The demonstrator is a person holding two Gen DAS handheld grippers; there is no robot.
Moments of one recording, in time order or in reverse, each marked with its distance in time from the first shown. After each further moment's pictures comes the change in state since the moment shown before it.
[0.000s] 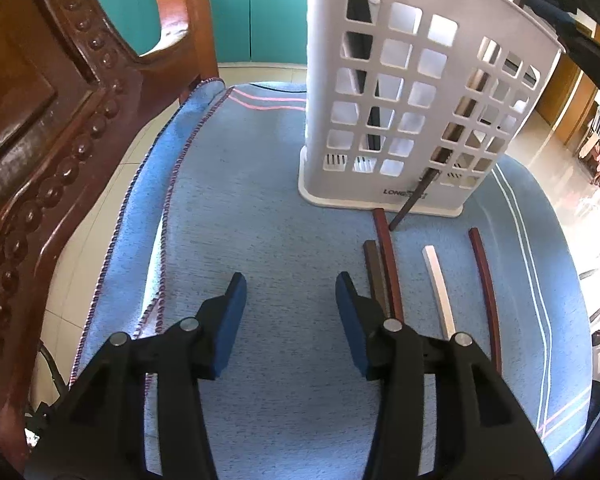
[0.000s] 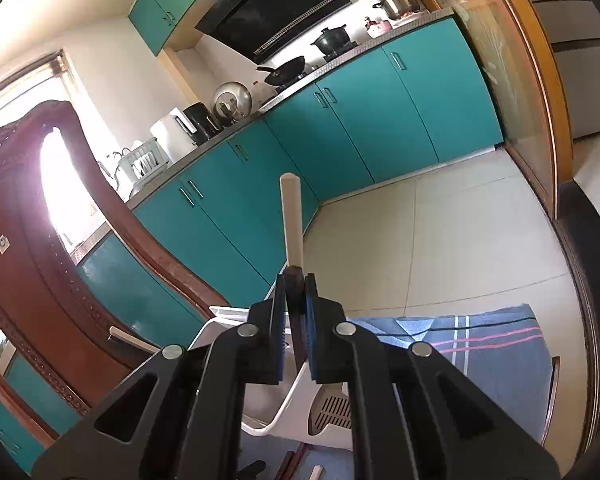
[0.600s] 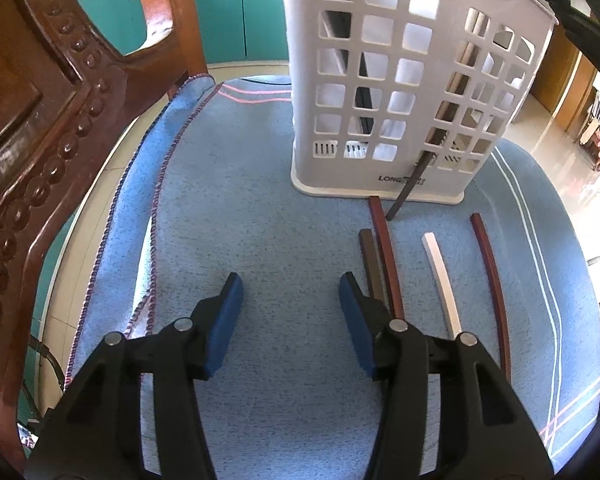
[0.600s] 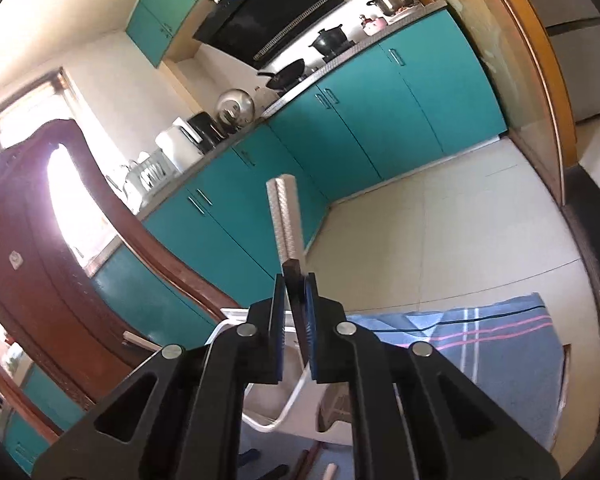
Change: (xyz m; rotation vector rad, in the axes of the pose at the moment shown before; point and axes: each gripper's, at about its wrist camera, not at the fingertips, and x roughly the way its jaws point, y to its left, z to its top) left arm 0.010 -0.018 -0.008 0.041 0.005 0.017; right arm -0.003 -0.010 -0.001 0.053 -0.004 0.052
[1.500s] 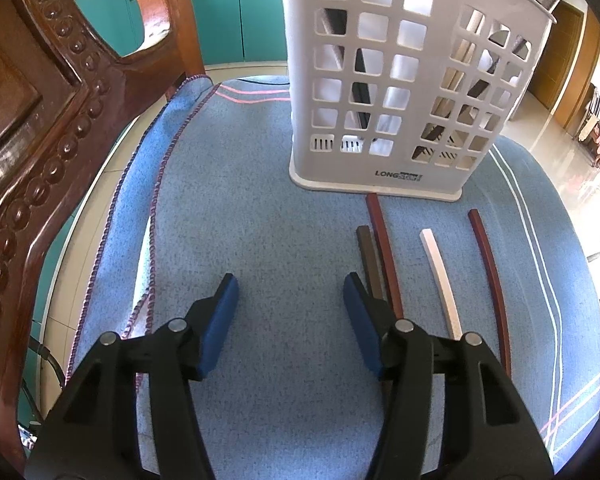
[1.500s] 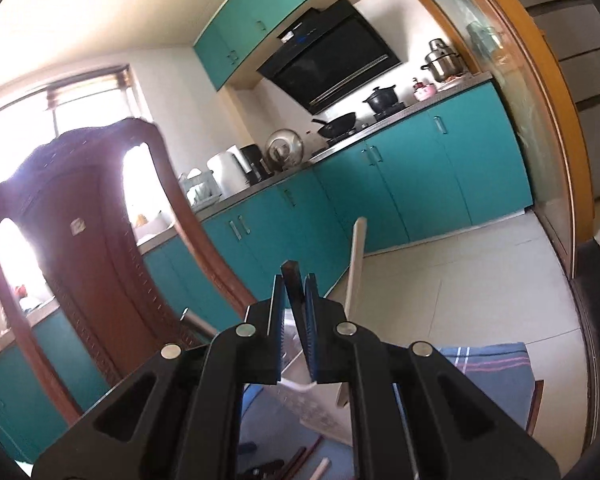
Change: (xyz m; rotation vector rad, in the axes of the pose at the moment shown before) left arm -0.003 -0.006 -0.003 0.009 -0.003 -0.004; right arm -0.079 0.031 -0.025 -0.214 -0.180 0.104
